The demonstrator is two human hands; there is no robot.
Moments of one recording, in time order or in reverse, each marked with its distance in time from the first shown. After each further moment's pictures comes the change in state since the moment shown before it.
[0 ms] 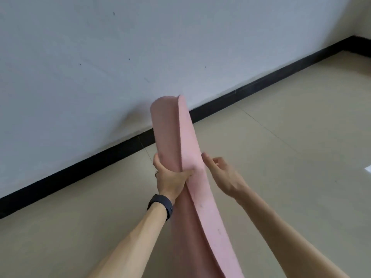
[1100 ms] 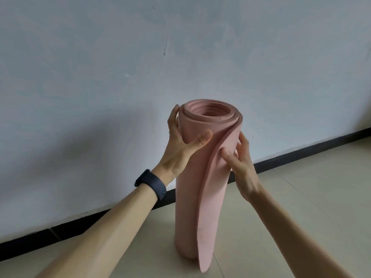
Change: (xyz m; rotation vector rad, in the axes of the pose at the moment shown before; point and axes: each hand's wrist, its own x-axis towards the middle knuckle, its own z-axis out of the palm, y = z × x) left_hand -0.046 0.210 -0.238 -0.248 -0.178 0.758; right_hand -0.060 -0.228 0.044 0.557 -0.007 -0.869
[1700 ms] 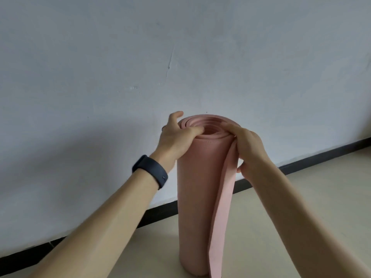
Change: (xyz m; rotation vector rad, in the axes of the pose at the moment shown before) left_hand 0.040 0.045 -0.015 0.235 0.160 -0.251; right_hand 0.057 -0.066 0.018 -0.007 0.277 0.405
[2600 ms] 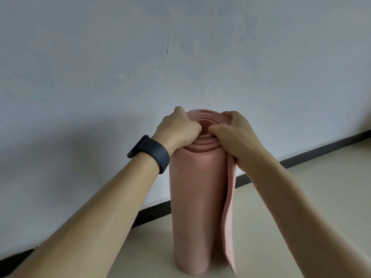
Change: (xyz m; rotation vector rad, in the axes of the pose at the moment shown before) left_hand 0.047 0.012 -0.004 0.506 -0.103 -0.058; right_hand 0.023 -0.017 0.041 -0.399 -0.026 -0.136
